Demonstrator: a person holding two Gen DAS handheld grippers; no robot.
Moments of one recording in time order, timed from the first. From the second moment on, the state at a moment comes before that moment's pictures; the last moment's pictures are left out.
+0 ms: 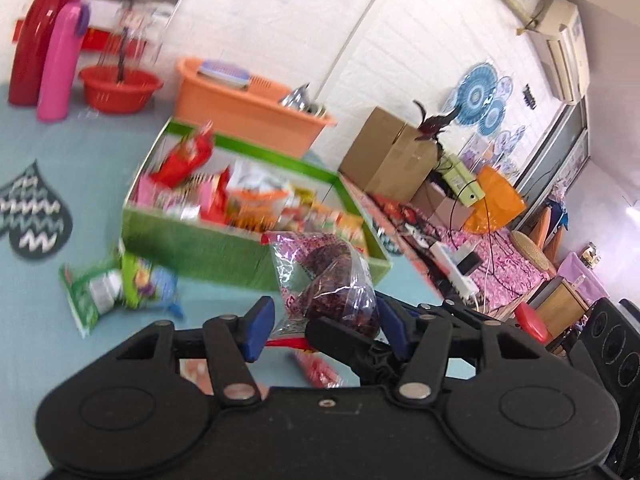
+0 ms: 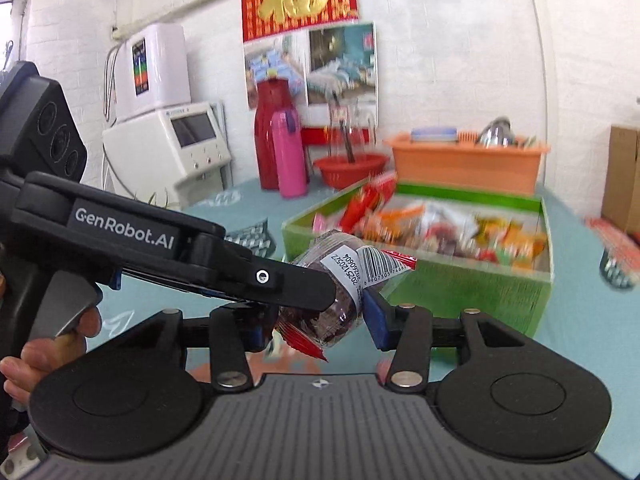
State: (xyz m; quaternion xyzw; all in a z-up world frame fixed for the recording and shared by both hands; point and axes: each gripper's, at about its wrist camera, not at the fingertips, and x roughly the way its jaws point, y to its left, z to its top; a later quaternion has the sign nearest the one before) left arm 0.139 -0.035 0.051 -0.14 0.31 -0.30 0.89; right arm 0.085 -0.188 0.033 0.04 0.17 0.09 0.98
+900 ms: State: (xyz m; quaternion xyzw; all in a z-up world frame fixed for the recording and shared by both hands) left arm 0.305 -0.138 0.046 -0.10 0.33 -0.33 0.88; right arm 0.190 -0.300 0.031 0.01 0.13 0.02 0.99
